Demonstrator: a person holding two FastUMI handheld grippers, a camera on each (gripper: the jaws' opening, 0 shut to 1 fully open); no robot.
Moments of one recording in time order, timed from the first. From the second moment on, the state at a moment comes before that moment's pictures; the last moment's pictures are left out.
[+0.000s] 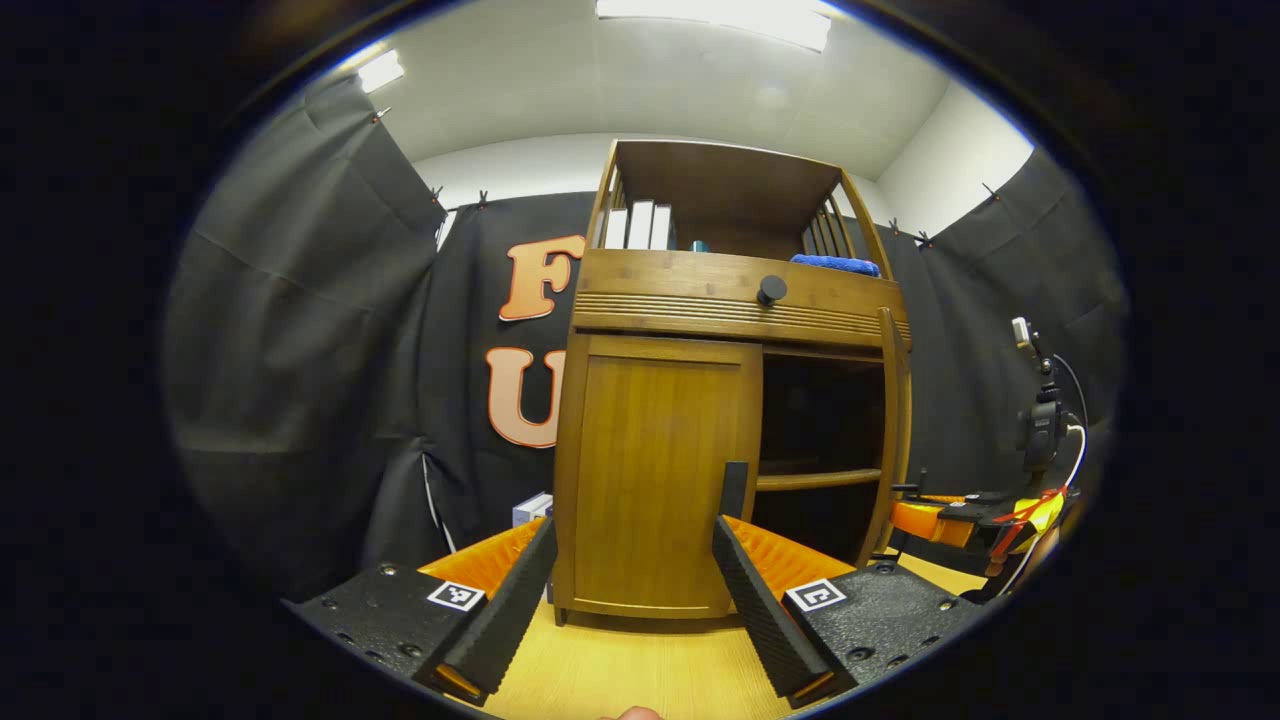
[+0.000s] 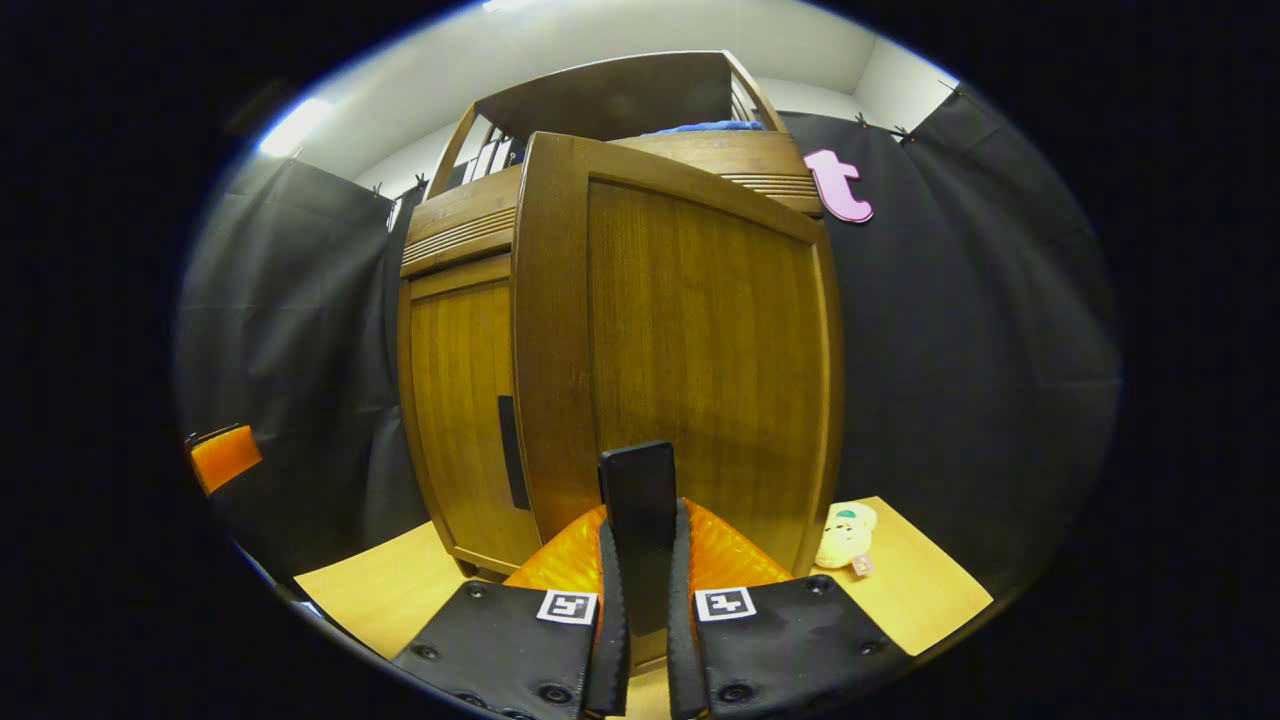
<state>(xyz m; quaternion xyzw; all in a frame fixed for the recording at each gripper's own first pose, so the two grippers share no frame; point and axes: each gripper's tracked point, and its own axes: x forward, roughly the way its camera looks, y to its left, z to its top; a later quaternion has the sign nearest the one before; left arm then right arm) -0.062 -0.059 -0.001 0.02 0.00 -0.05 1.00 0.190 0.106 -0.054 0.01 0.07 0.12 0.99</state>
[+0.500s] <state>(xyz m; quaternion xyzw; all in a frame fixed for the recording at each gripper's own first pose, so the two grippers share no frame) -0.065 -0.083 -0.006 0.01 0.00 -0.09 1.00 0.175 0.053 -0.044 0.00 0.06 0.04 1.00</state>
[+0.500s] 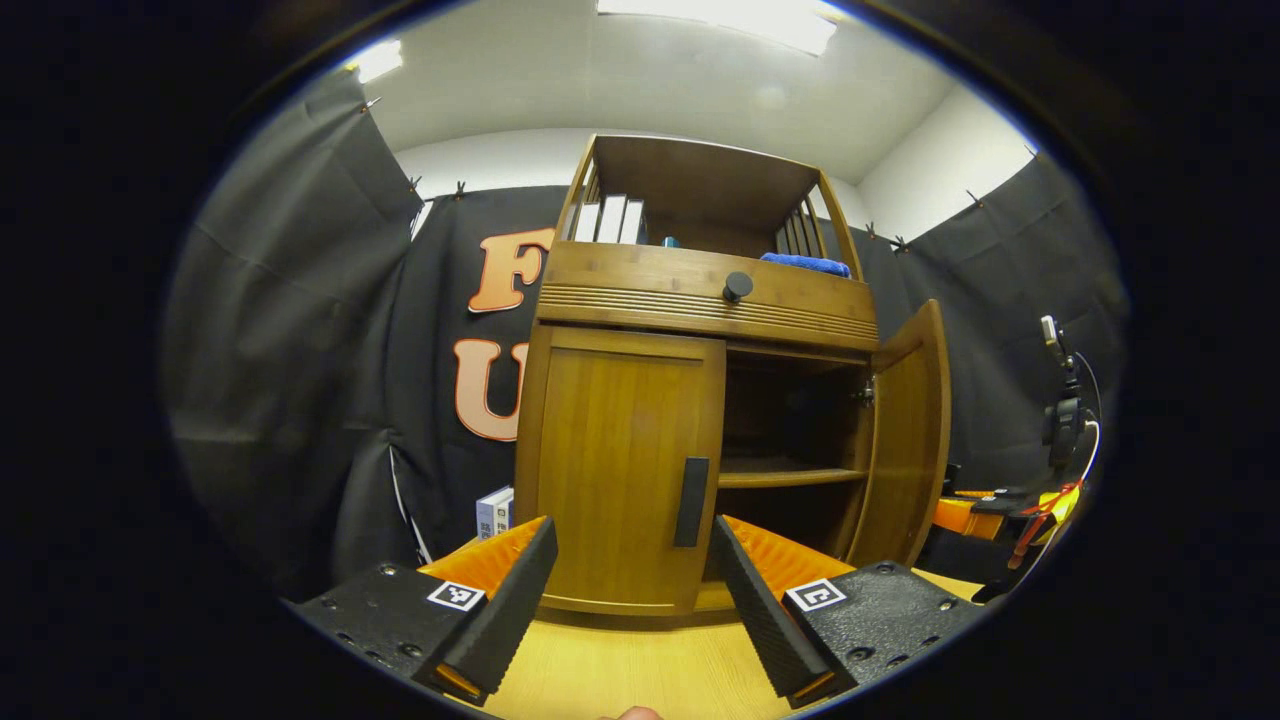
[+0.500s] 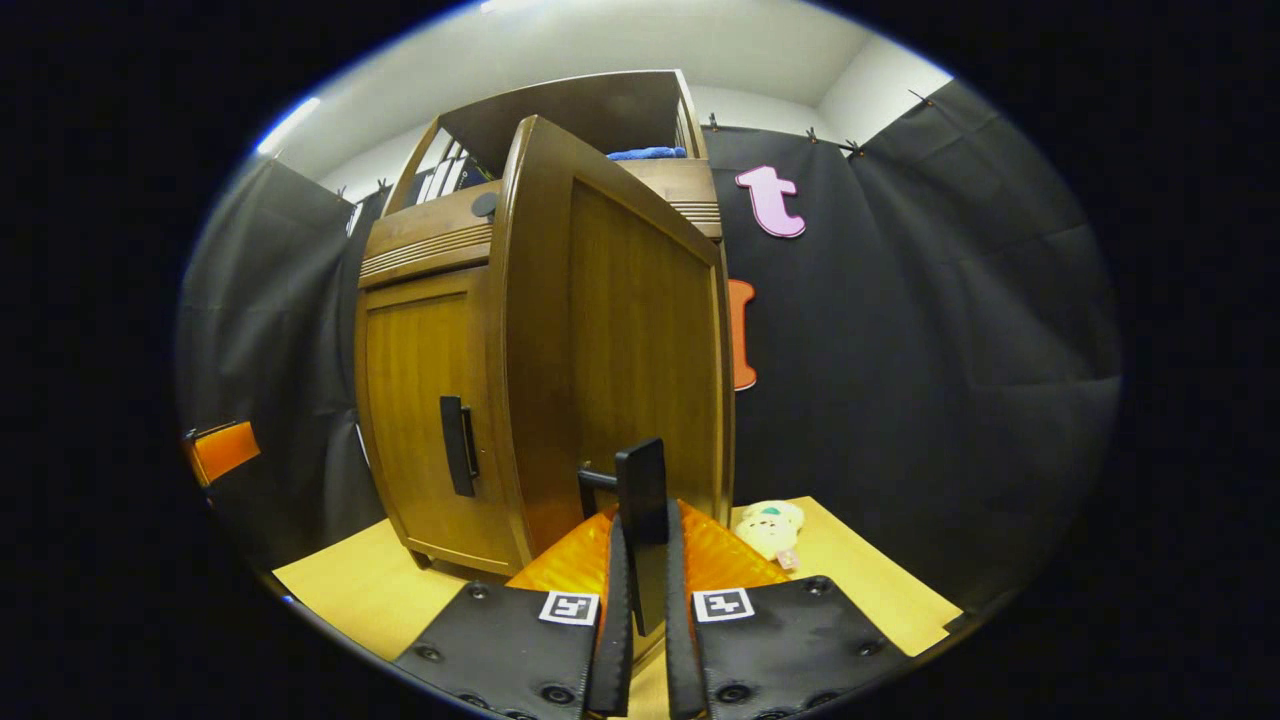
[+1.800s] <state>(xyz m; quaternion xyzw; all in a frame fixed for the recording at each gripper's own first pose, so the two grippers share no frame) -0.059 -0.058 -0.007 -0.01 0.00 -0.07 1.00 0.175 -0.060 -0.063 0.01 0.10 0.05 0.99</state>
